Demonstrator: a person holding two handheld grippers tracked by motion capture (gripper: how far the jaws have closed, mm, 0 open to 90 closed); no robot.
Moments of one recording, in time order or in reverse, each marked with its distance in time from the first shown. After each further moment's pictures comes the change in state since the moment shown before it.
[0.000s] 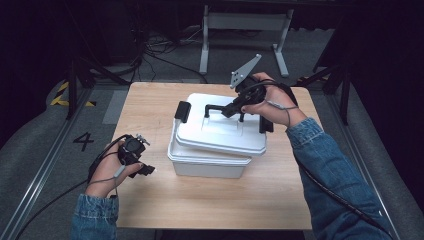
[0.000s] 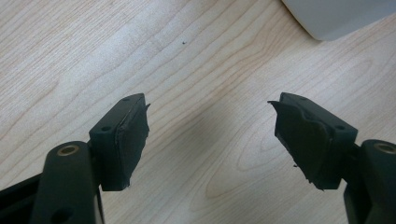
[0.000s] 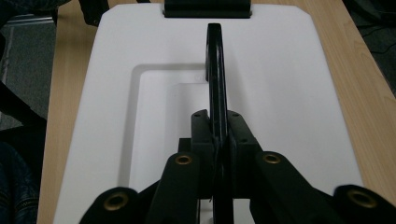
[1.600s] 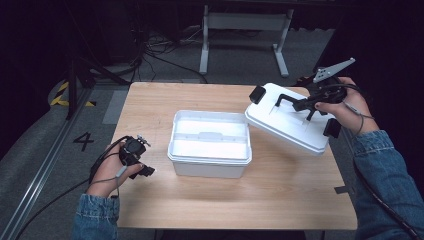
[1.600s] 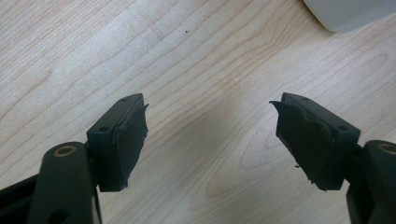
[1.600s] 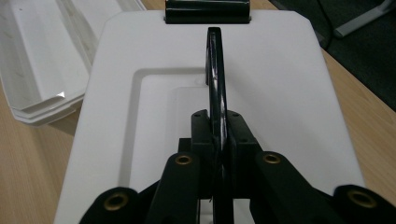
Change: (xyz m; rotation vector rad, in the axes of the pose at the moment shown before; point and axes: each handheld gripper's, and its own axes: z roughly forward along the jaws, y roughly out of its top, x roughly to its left) left arm 0.000 -0.002 0.006 0.035 0.005 -0.020; right arm -0.036 -0.159 -0.110 -0.043 -0.238 0.340
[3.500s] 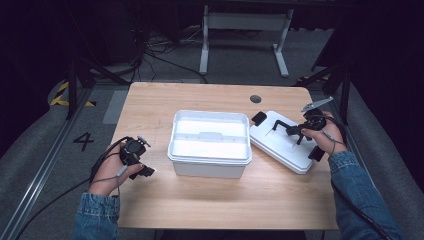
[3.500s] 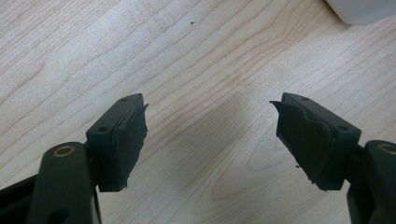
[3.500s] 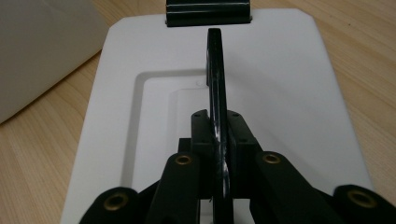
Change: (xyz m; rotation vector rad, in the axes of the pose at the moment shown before) left arm 0.005 -0.001 0.008 0.018 -0.009 -0.018; right arm -0.036 -0.105 0.105 0.033 -0.007 0.204
